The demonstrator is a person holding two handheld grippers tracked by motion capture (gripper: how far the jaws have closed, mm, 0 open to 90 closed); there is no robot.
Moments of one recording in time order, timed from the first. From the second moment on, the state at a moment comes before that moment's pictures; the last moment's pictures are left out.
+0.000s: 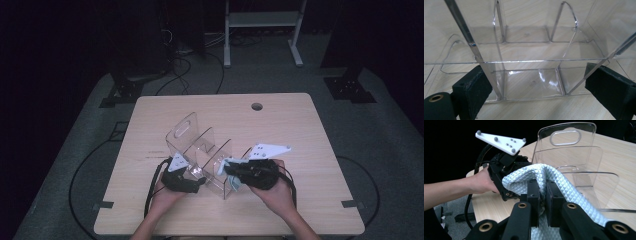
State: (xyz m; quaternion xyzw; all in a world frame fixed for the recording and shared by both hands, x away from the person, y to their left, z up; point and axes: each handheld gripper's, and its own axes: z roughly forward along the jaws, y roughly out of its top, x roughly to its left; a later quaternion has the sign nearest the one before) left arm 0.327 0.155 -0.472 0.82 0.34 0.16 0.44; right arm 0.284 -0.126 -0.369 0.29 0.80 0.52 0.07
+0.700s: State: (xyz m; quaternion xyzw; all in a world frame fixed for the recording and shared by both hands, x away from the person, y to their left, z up) left arm 0.327 0.155 -0.472 0.82 0.34 0.16 0.44; right arm 0.276 -0.109 -0.373 0.26 0.82 0.51 0.06
